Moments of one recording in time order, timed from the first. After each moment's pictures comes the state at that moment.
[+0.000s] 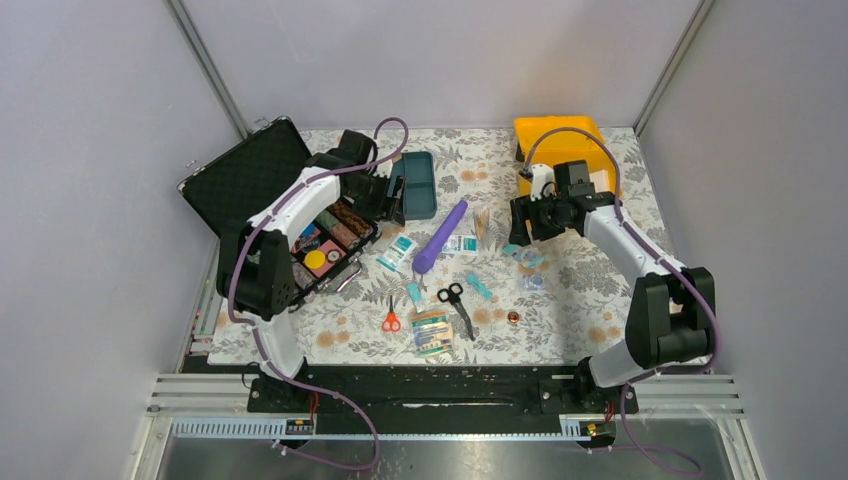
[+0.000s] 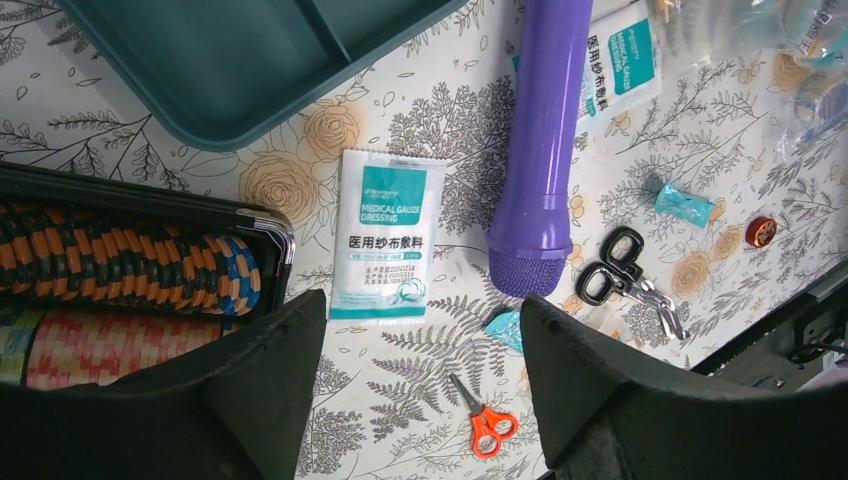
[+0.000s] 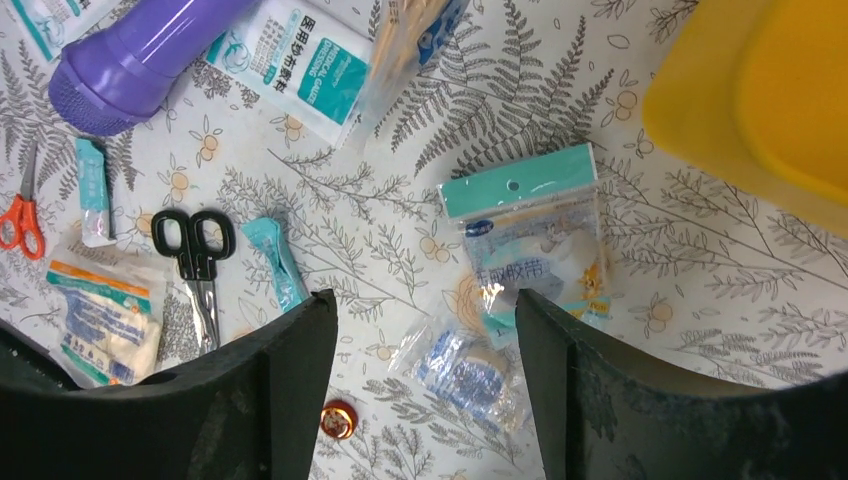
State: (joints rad) left arm -0.32 1.84 1.52 -0.76 0.38 -0.05; right arm 0.17 1.50 1.08 -0.56 -0.38 -0.13
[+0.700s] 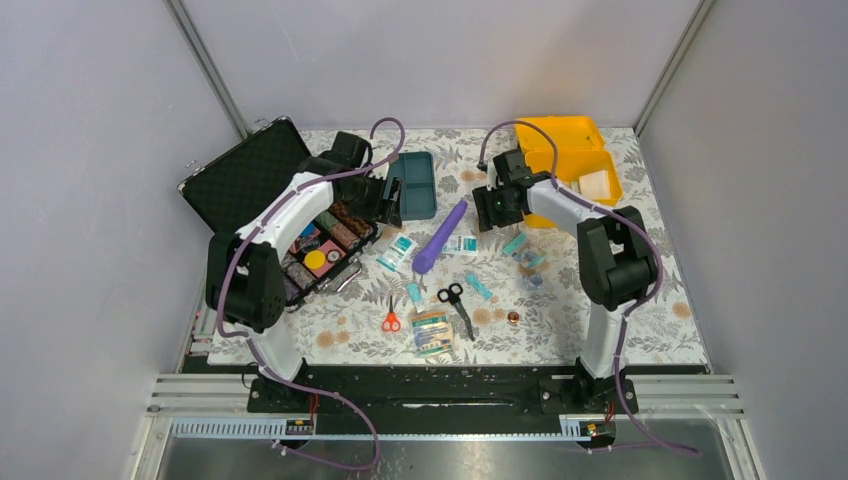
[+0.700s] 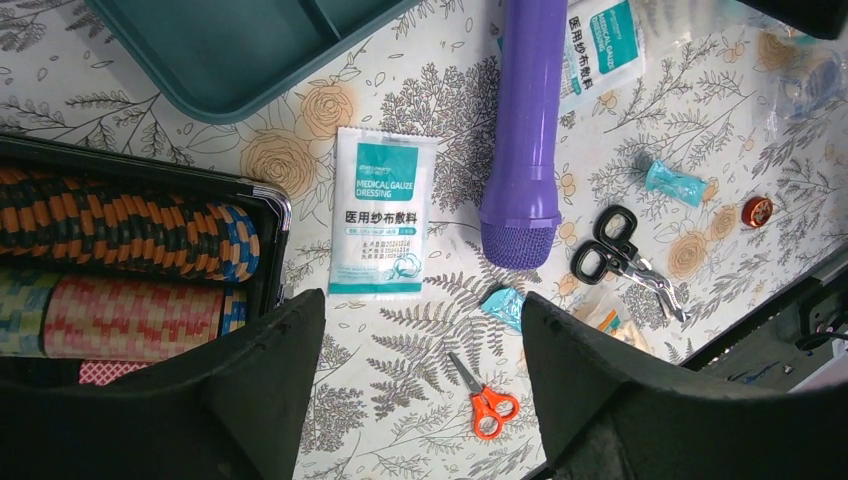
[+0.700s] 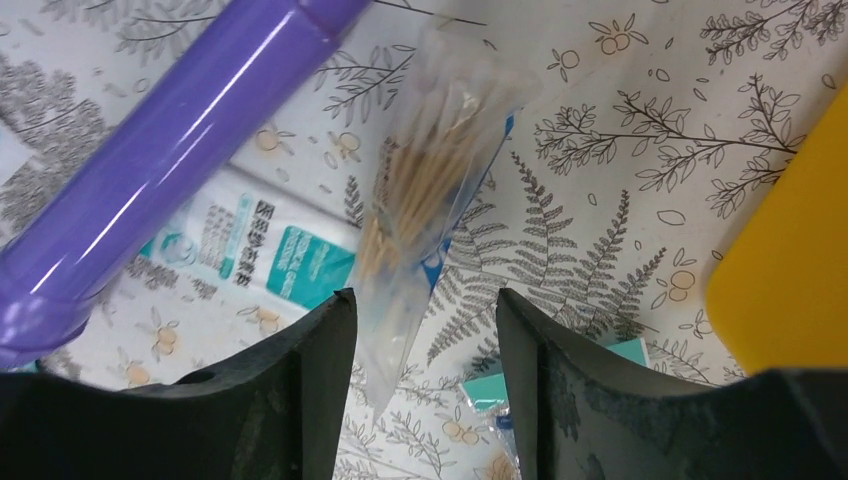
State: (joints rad) left arm -0.32 1.76 1.47 -0.76 0.38 -0.03; right arm 0.37 1.92 1.38 -0.51 -0.14 0.05
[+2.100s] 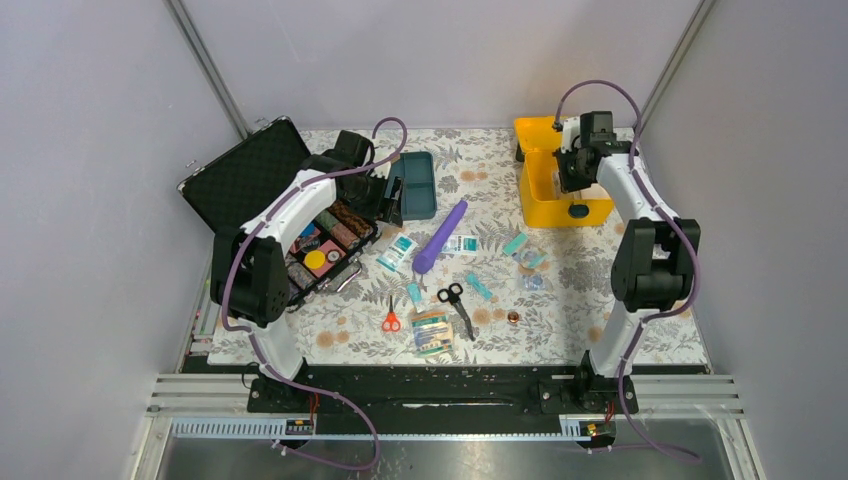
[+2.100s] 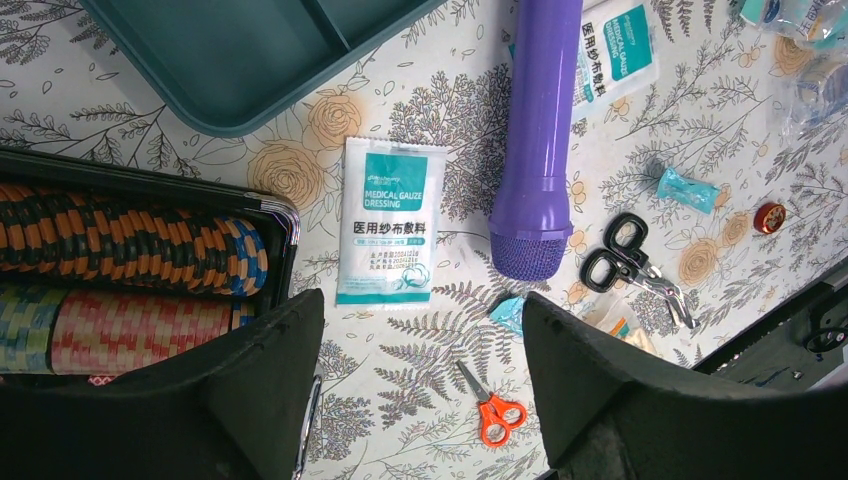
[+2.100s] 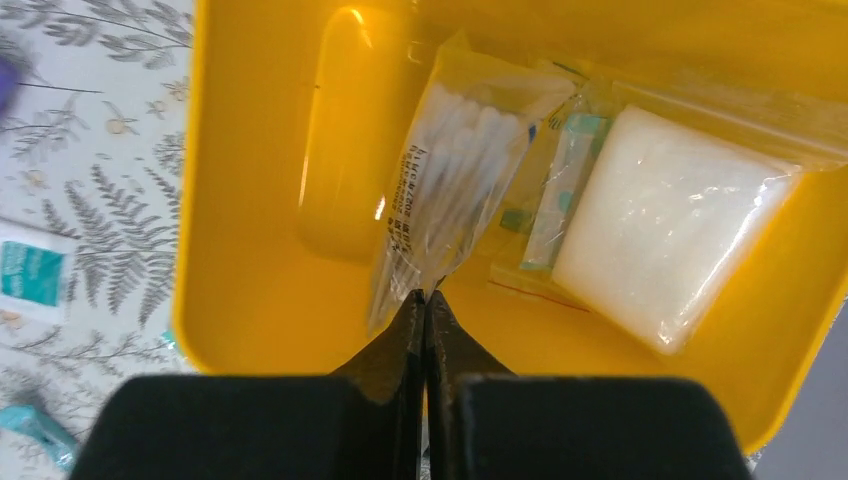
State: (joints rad) left arm -0.32 1.79 1.49 -0.76 0.37 -0.02; right arm 0.01 1.85 1.57 -0.68 -0.11 -0.24
